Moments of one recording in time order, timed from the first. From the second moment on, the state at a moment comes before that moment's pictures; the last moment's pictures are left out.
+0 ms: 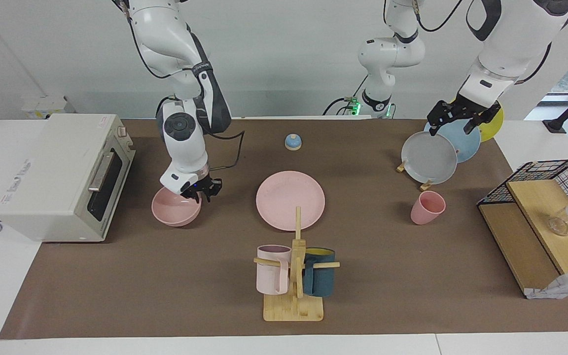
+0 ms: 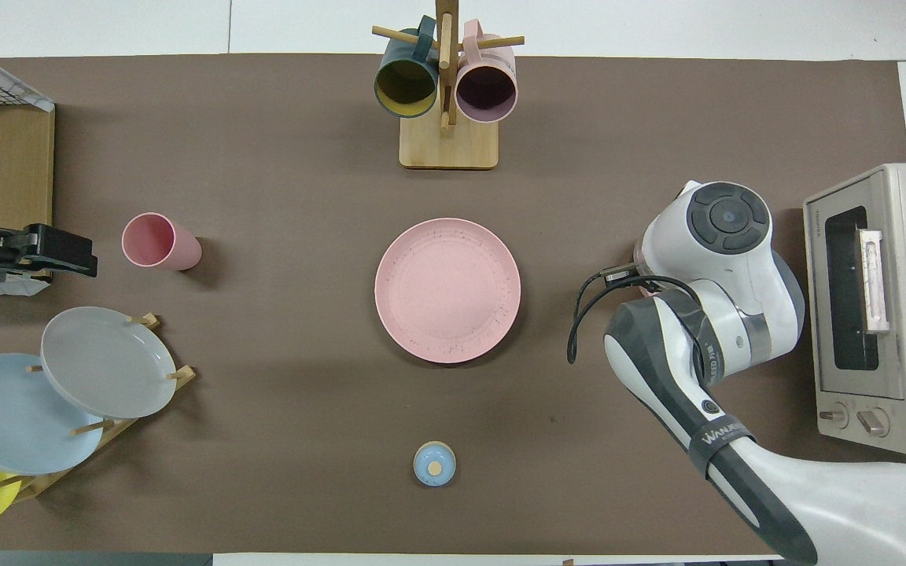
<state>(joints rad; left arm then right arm) -0.04 -0.06 -0.06 -1.66 -0.01 1.55 -0.07 0.23 0.20 0.03 -2.06 -0.13 2.20 0.15</state>
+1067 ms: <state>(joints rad) -0.04 0.18 -0.06 -1.70 -0.01 1.81 -0.07 0.68 0.58 0.03 -1.35 -0.10 1.91 0.70</state>
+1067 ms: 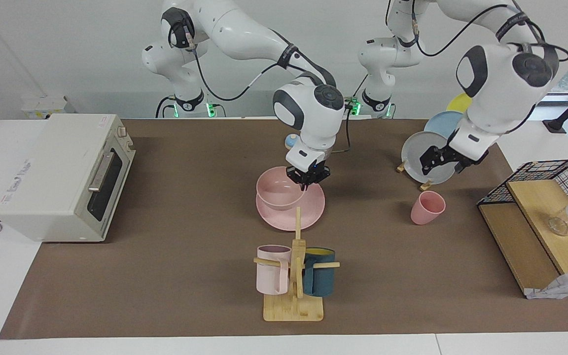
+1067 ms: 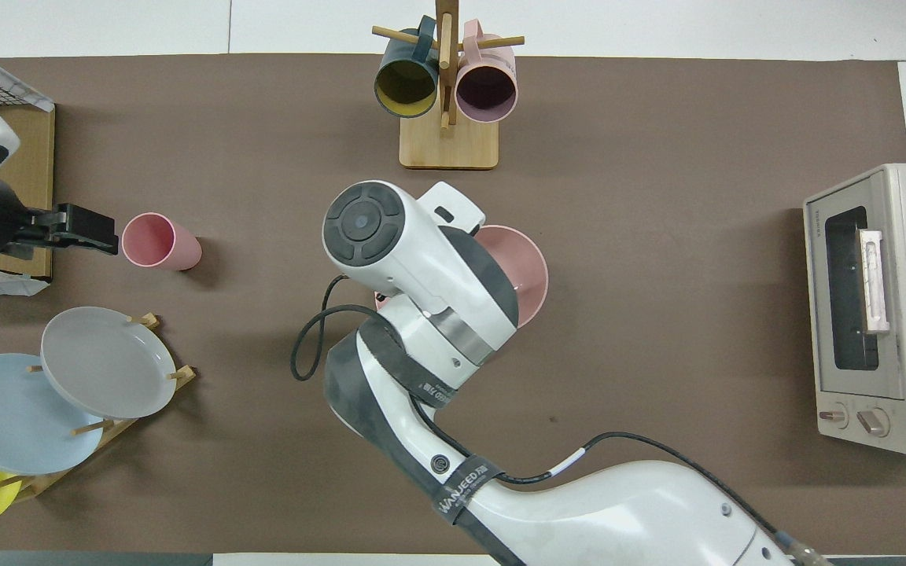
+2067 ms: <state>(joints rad) -0.04 0.28 -0.07 -1.81 -0.02 2.02 -0.10 0.71 0.61 0.04 -1.40 -0.10 2.00 0.75</state>
